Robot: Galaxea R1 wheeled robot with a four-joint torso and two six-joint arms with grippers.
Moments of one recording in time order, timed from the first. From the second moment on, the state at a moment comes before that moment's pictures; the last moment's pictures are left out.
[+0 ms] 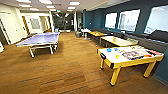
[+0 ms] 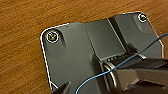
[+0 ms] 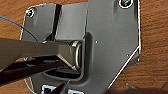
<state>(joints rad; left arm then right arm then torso) 1.51 3.04 -2.82 0.25 -0.12 -0.11 -1.57 3.05 -2.77 -0.20 0.05 0.05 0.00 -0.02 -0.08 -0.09</state>
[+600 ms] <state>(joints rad) 1.51 3.04 -2.82 0.25 -0.12 -0.11 -1.58 3.05 -2.77 -0.20 0.05 0.05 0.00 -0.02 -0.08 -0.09</state>
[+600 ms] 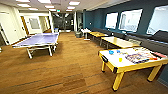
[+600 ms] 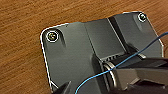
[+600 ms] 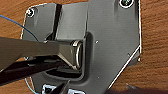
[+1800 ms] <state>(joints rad) 1.51 3.05 -2.82 0.25 -0.12 -0.11 -1.57 3.05 -2.77 -0.20 0.05 0.05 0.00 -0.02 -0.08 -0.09</state>
